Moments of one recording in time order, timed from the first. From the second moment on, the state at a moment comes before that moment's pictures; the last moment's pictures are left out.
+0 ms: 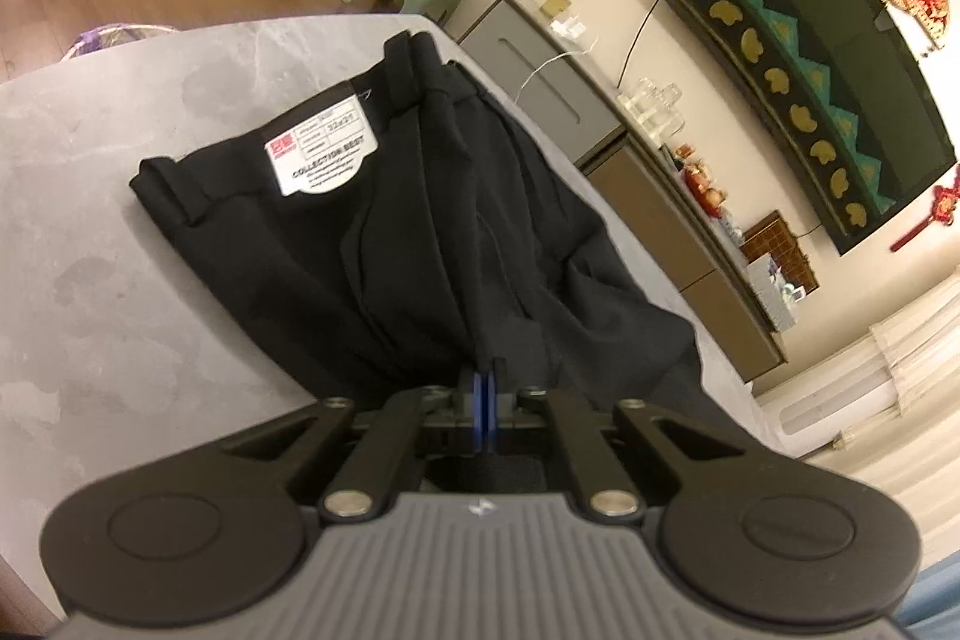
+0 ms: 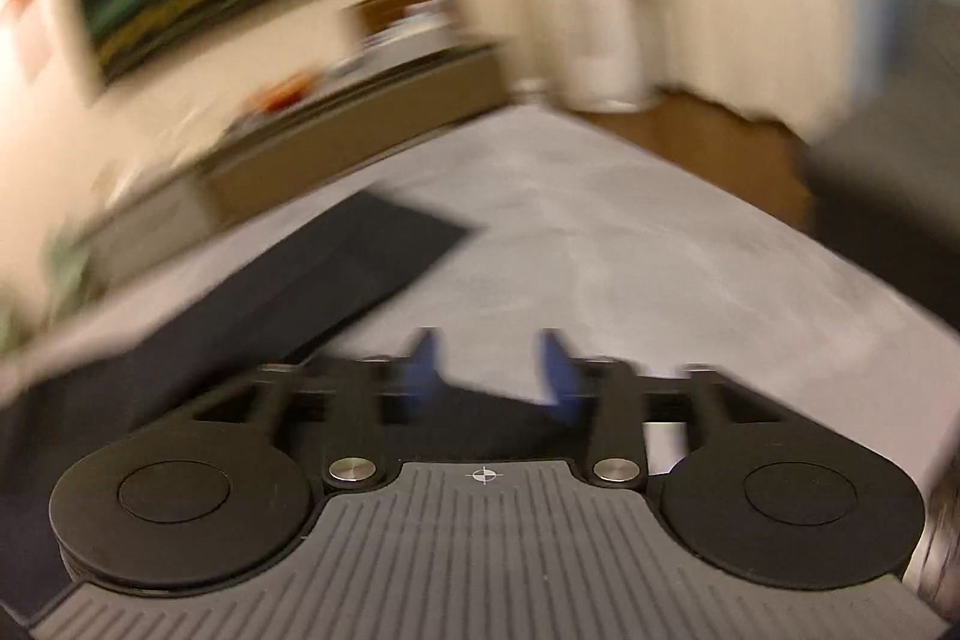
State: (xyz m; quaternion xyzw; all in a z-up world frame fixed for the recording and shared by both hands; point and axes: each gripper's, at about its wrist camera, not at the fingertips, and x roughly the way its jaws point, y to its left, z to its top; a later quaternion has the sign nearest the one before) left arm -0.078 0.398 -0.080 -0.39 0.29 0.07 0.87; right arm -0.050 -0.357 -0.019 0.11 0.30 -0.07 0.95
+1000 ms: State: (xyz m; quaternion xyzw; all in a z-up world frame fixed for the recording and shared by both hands) left arm -0.092 0.386 -0.066 -0.37 0.32 0.11 0.87; right arm 0.022 -0.321 -0.021 -0.02 0.27 -0.03 0.96
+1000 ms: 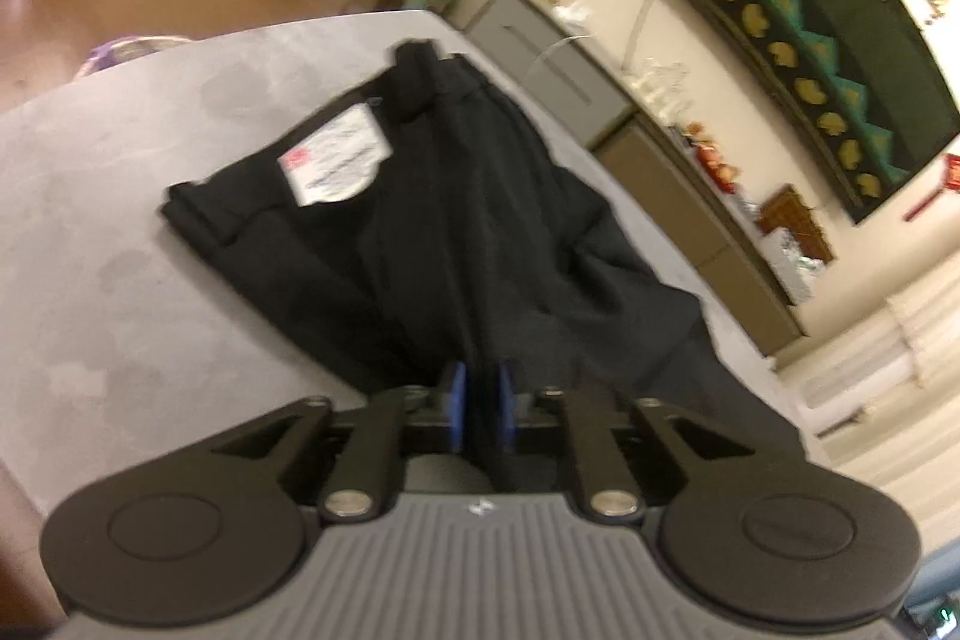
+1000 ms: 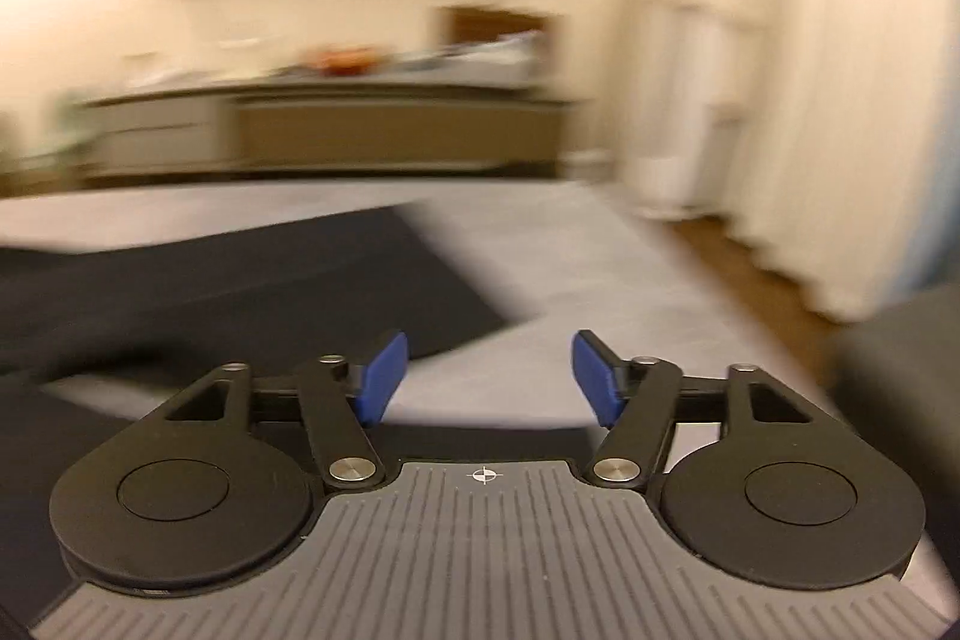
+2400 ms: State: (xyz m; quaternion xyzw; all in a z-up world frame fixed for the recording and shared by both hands) left arm -0.100 0.446 -0.054 -0.35 0.34 0.38 0.79; right arm -0.008 -0.236 -0.083 -0.10 0.42 0.13 0.89
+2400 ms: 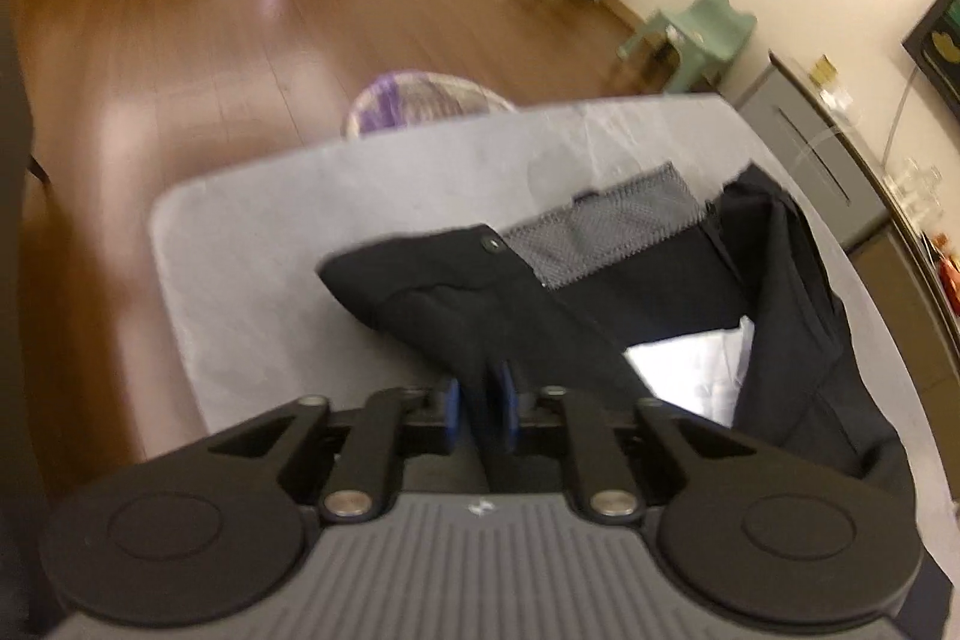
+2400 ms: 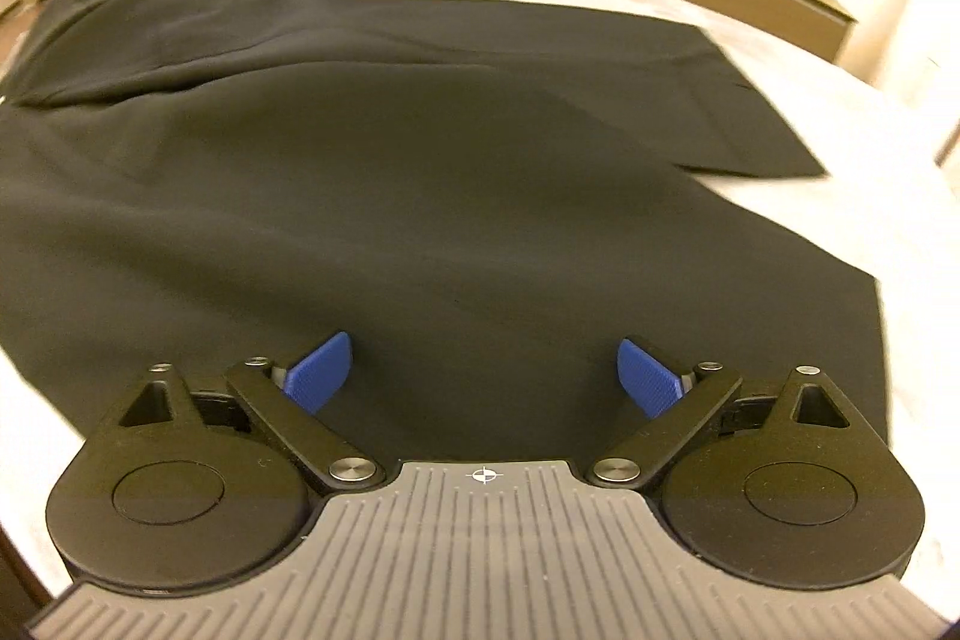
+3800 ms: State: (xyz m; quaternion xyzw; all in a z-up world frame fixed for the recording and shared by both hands) left arm -0.051 0.369 -0.075 -0.17 0.43 0.32 0.82; right arm -0.001 -0.339 -0.073 -0.03 0.43 -0.01 0.90
